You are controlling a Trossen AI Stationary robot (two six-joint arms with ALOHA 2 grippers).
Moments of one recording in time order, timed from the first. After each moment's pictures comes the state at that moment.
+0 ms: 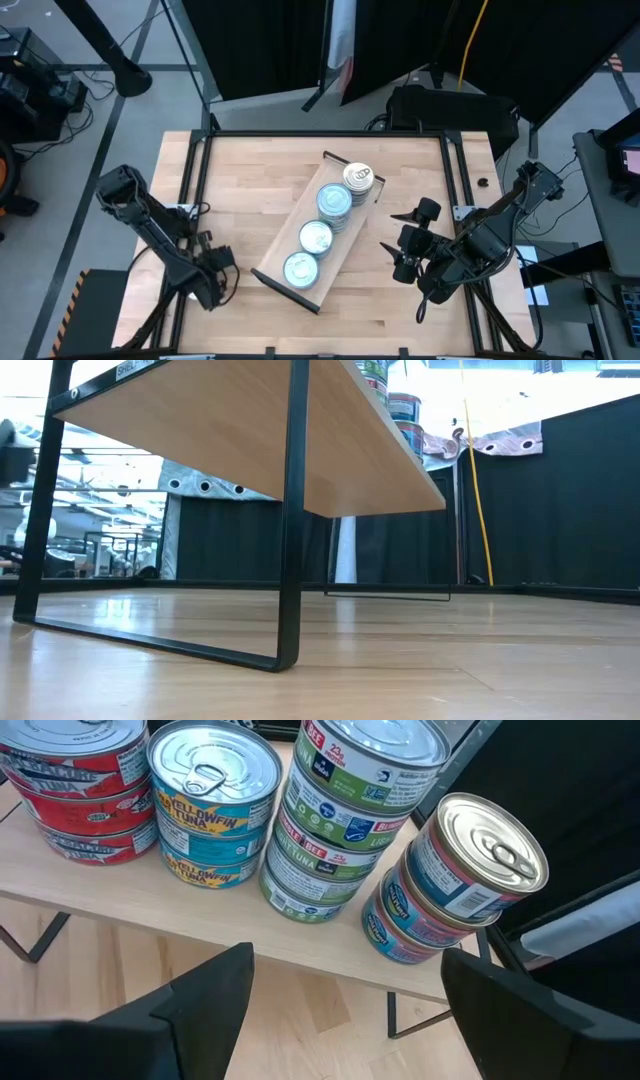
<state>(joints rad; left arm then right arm) -0.93 1.50 0.71 -1.02 -0.24 -1.26 0.70 1.43 1.49 -1.24 0.91 0.78</state>
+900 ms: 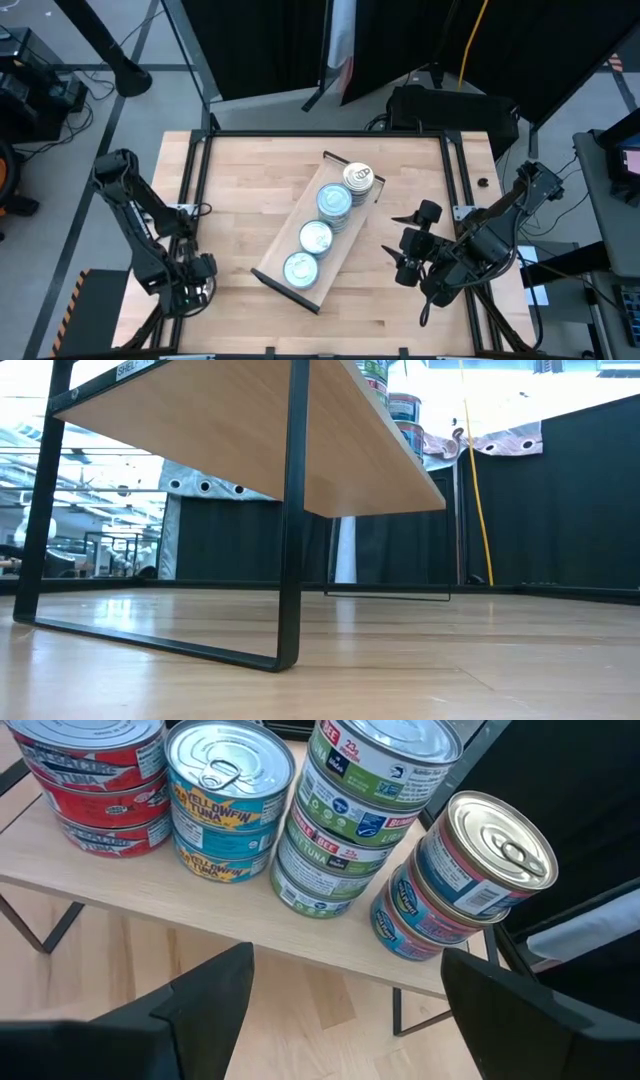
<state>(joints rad) -1.14 1.28 0.73 -1.01 -0.22 -1.43 0.72 1.43 1.49 -1.25 0.91 0.78</state>
